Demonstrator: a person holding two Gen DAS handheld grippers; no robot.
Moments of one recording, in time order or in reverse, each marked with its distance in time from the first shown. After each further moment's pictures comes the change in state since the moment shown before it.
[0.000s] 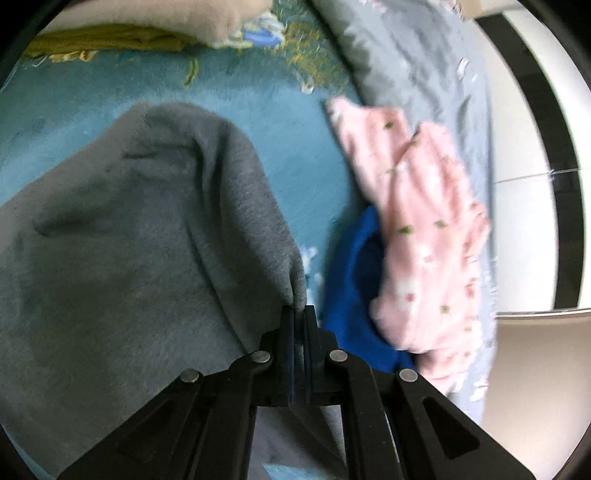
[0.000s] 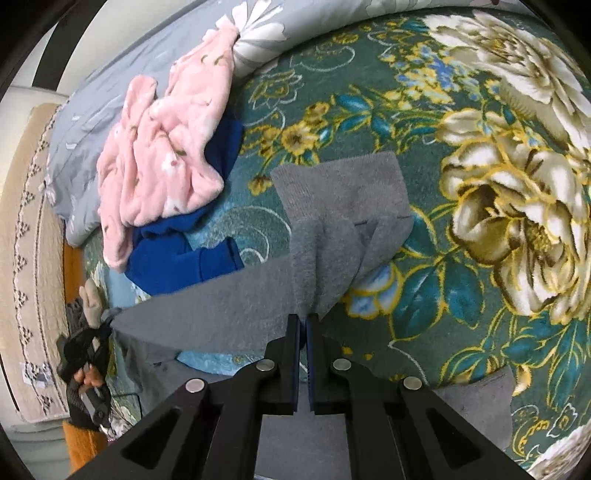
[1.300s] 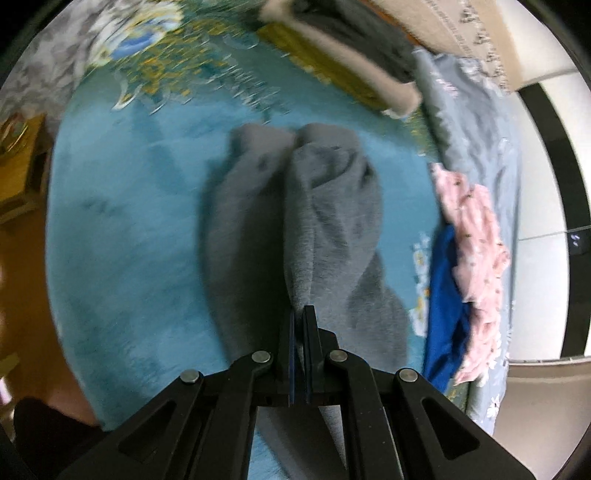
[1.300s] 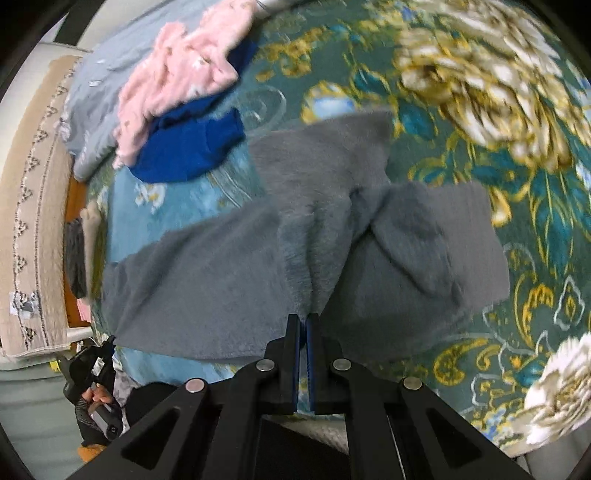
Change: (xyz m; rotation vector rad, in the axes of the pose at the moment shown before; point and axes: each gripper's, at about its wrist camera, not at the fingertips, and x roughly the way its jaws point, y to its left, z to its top) left arm -0.147 0.183 -0.133 -0.216 -0.141 0.189; right arm -0.025 -0.043 -0.163 -0.084 0.121 -0.020
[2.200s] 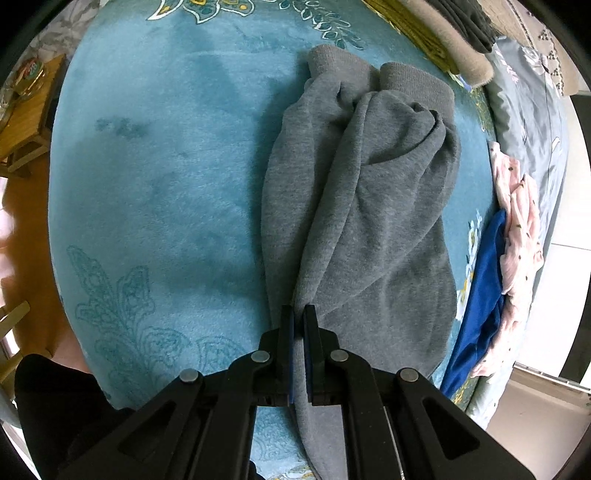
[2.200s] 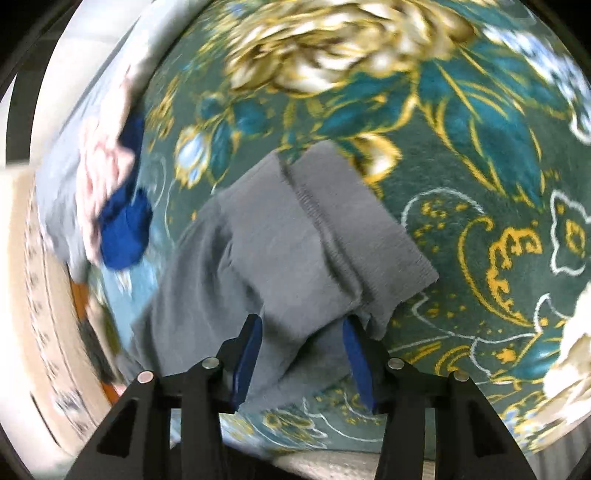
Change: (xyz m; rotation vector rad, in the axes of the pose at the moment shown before) left arm 0.032 0.035 0.004 -0.101 0.178 0.062; right arm 0.019 -0.123 -0.006 0.394 -0.102 0.126
